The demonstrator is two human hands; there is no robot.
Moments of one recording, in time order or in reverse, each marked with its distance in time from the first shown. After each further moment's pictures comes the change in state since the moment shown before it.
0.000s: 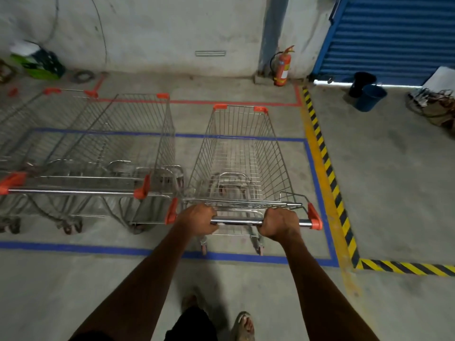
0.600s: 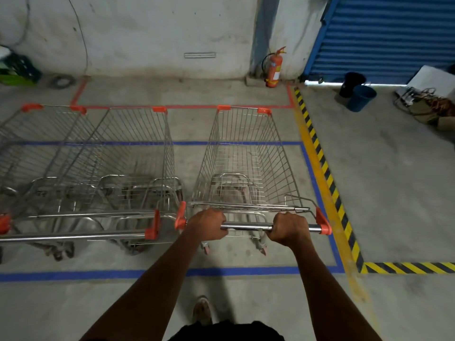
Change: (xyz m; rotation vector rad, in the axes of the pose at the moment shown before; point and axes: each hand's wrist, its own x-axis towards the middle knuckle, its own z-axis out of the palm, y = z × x) left_hand 0.081 -0.075 -0.045 -0.015 -0.008 0.129; right_hand 0.094 -0.031 -0.017 0.012 -0.032 0.091
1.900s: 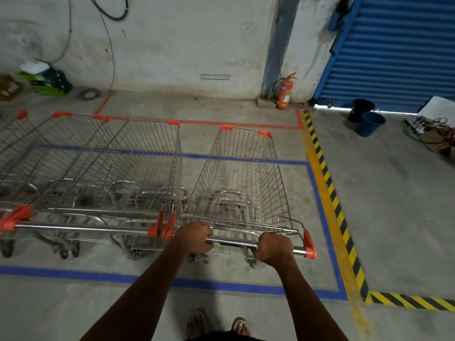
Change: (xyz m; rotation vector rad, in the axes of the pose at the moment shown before) left_hand -0.040 -0.016 0.017 0.040 0.035 -0.056; right_hand -0.027 -0.024 0.012 0.018 0.009 -0.110
